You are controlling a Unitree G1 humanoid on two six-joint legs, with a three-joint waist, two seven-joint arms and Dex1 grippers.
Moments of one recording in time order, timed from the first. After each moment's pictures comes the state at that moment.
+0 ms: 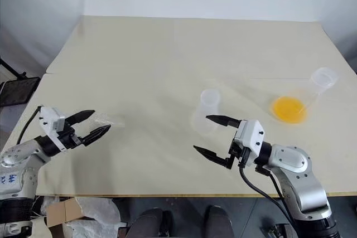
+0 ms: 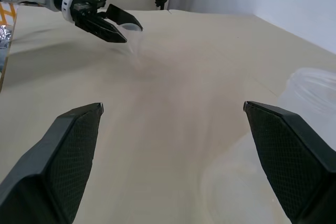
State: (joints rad) left arm -0.18 0.66 0.33 0.16 -0.44 0.16 -0.91; right arm -0.07 -0.59 -0.04 -0.43 0.46 0.11 0.94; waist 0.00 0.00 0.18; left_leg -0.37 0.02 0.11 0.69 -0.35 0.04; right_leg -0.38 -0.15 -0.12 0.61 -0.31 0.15
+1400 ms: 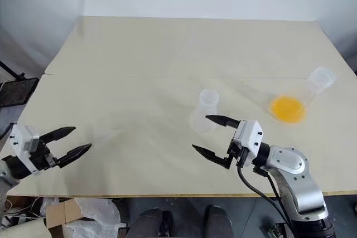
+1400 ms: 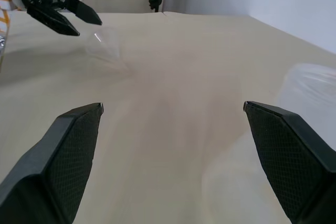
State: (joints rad) left arm 0.17 0.74 0.51 -0.07 -0.53 0.22 -0.96; right arm -0.06 -0.55 -0.02 -0.43 0.45 0.11 0.93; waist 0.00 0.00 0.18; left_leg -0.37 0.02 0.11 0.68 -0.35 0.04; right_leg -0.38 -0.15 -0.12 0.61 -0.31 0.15
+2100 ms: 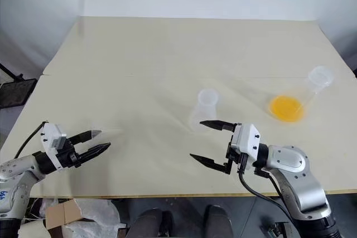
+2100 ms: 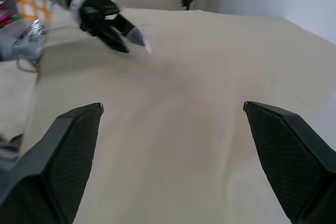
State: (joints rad) left arm 0.03 0.70 0.33 -0.01 -0.49 0.23 -0.95; right arm -0.07 -0.64 -0.01 -0.46 0.47 0.10 1.04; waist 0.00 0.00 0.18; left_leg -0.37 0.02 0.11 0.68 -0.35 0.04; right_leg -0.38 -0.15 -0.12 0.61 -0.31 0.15
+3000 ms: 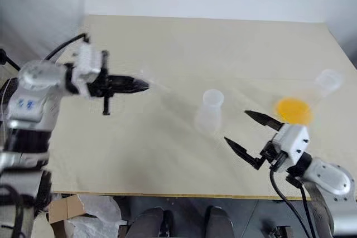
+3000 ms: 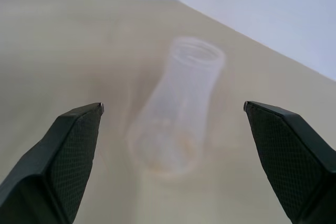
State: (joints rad) left arm -1.06 0.63 -0.10 0.31 -0.32 0.07 -1.34; right arm 0.23 -0.57 -0.37 -0.52 0.52 0.06 0.80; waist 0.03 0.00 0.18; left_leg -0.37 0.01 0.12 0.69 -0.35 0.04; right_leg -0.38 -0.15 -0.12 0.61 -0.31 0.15
